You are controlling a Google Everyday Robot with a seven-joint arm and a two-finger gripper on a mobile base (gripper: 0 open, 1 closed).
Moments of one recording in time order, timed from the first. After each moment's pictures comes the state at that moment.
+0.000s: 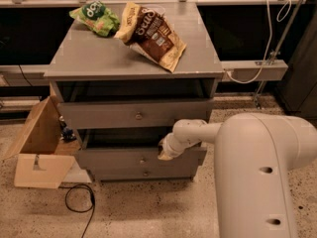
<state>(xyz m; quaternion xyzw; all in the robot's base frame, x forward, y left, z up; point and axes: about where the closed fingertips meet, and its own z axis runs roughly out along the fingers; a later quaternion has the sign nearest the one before) 0.668 -0.019 0.405 -0.70 0.68 0.07 0.23</state>
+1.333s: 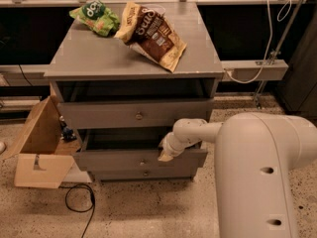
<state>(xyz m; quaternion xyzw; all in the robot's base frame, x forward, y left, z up) 0.668 -0.019 0.410 -0.70 0.68 0.07 0.23</state>
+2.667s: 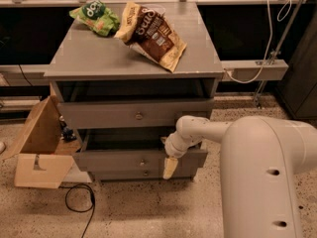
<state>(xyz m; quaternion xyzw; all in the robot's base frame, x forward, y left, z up) 0.648 -0.024 0.407 -0.71 0.66 0.11 0.20</state>
